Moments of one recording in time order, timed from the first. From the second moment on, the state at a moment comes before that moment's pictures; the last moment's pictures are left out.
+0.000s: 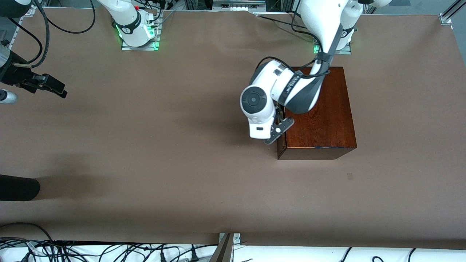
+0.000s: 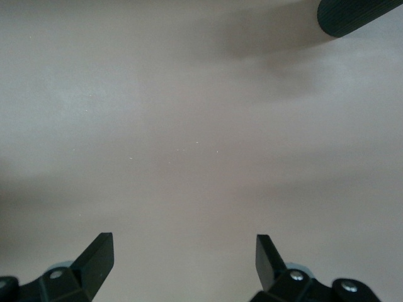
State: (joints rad) left arm -0.71 0.70 0.14 -1.28 -0.05 1.68 -1.29; right arm 0.02 -0.01 -0.02 -1.68 -0.02 1.66 0.15
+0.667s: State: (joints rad) left arm -0.70 0.58 0.13 -1.29 -0.12 1.67 -1.24; right arm 0.02 -0.01 -0.02 -1.68 -0.02 1.65 0.15
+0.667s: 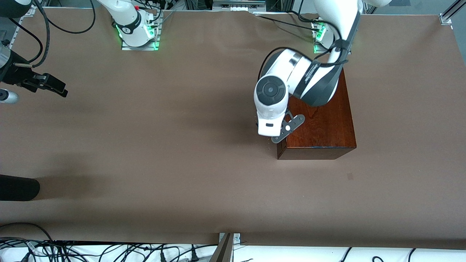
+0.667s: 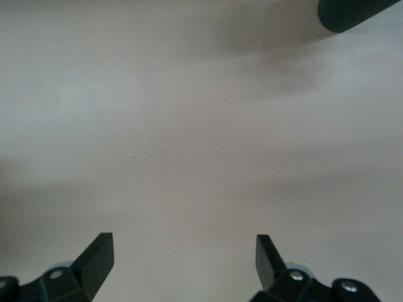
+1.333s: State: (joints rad) left arm -0.48 0.33 0.14 -1.35 -0.20 1.63 -0.83; right arm 0.02 -0.01 -0.02 -1.68 -0.02 1.65 0.15
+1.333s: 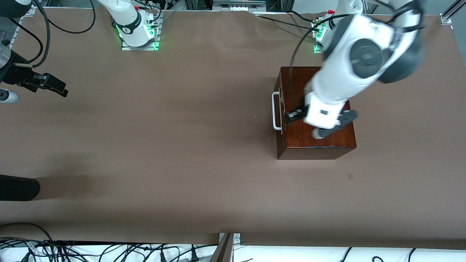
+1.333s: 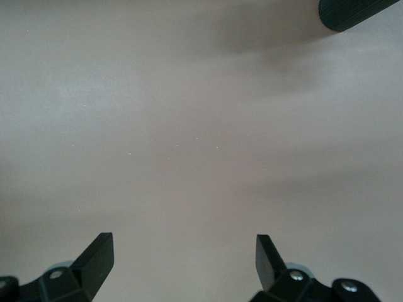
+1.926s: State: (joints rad) left arm -0.33 0.09 0.24 -1.56 -0.15 1.58 -0.31; right arm 0.02 -0.01 -0.02 -1.68 -0.02 1.64 0.15
